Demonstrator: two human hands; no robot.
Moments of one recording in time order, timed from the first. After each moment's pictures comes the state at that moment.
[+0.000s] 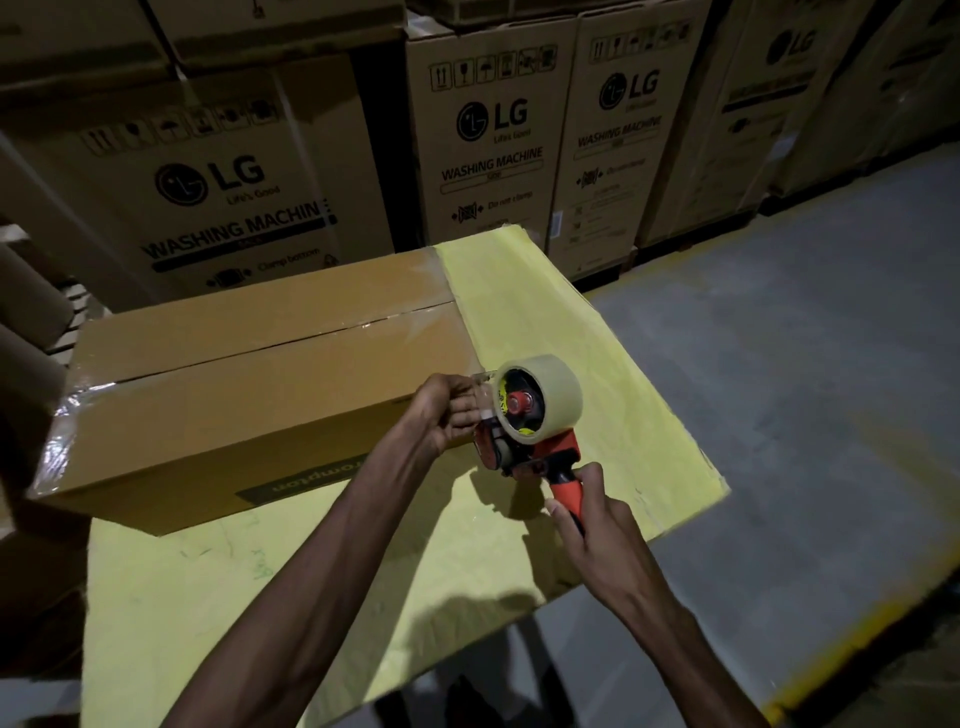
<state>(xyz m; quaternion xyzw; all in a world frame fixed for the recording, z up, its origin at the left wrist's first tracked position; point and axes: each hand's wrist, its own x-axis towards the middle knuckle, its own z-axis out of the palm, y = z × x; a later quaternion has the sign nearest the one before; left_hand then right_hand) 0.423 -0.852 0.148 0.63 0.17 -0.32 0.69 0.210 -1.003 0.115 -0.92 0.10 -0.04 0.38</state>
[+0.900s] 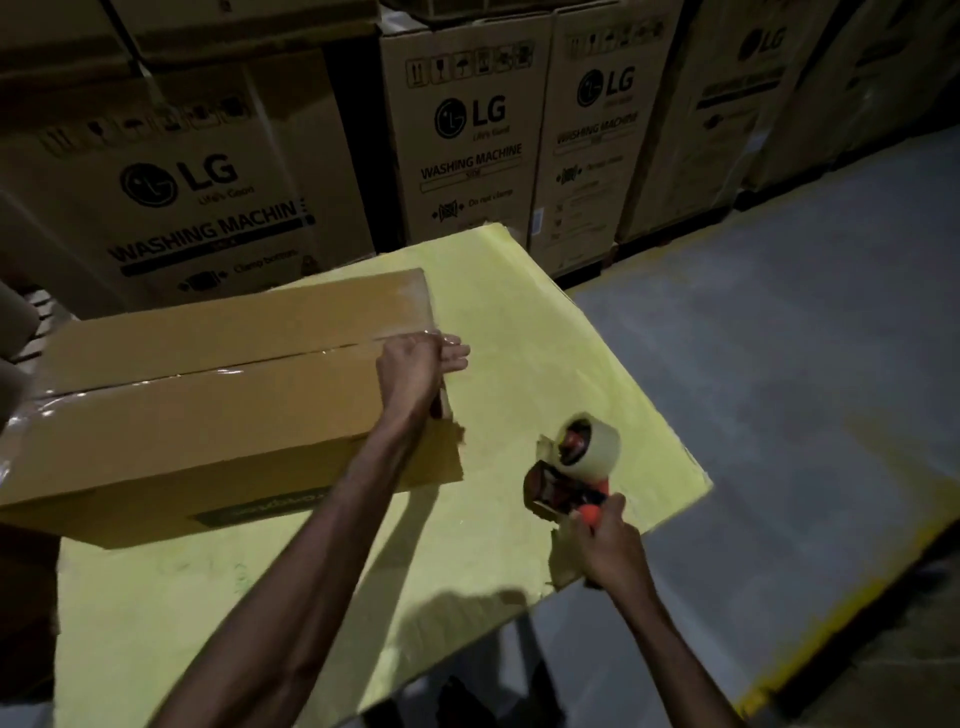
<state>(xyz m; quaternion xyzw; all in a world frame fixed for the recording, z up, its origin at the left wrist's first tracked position) 0.428 -0.860 0.186 0.71 0.06 -0.09 0.70 0.215 -1.016 0.077 -0.83 0.37 0.08 0.42</state>
